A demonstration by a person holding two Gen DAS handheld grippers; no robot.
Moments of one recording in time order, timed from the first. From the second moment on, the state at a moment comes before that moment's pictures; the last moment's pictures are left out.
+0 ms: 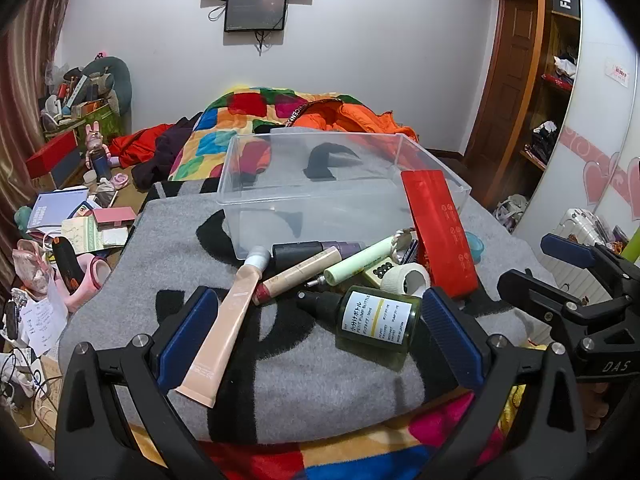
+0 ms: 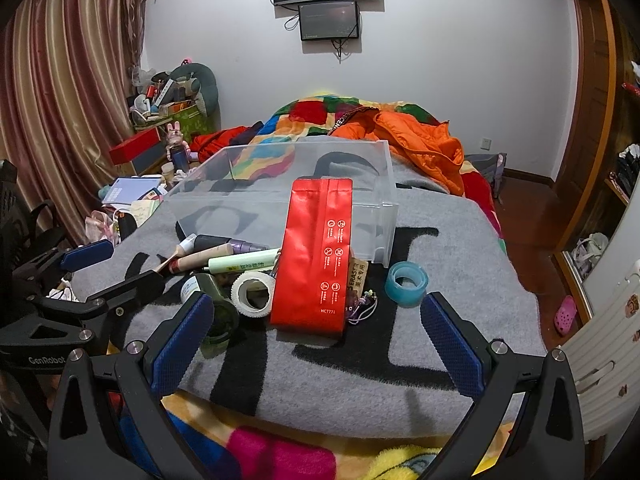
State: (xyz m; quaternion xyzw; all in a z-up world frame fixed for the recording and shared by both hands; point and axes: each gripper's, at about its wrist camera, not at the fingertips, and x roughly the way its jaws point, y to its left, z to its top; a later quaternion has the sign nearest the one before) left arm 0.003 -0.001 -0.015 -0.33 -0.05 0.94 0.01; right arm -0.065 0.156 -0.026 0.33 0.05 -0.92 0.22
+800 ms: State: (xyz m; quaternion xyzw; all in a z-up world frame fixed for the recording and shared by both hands) left arm 0.004 0.001 -0.014 -0.34 -0.05 0.94 0.02; right arm -0.070 0.158 -0.030 0.34 0.04 -0.91 0.22
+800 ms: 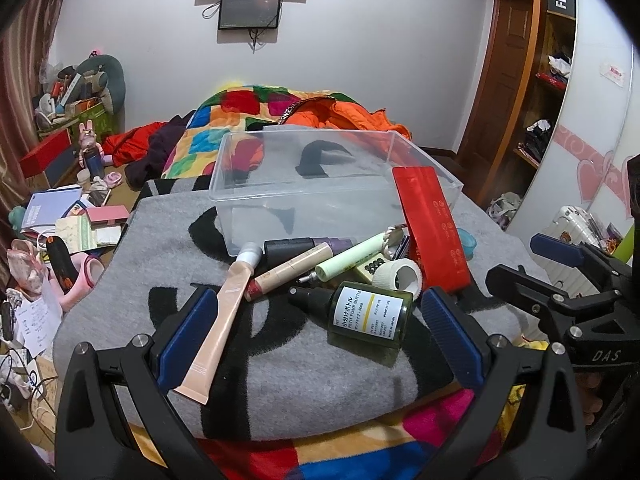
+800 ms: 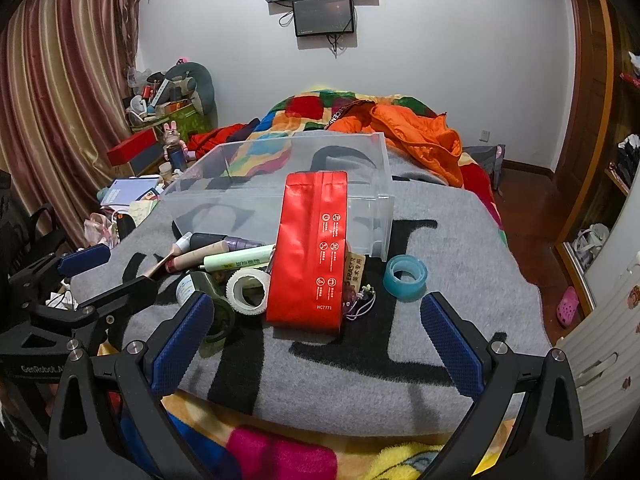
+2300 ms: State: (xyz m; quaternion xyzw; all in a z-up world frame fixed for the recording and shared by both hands) left arm -0.082 -0.074 -0.059 -0.43 -0.05 0.90 0.04; right arm -0.148 0.122 -0.049 0.37 0.03 -0.91 0.19
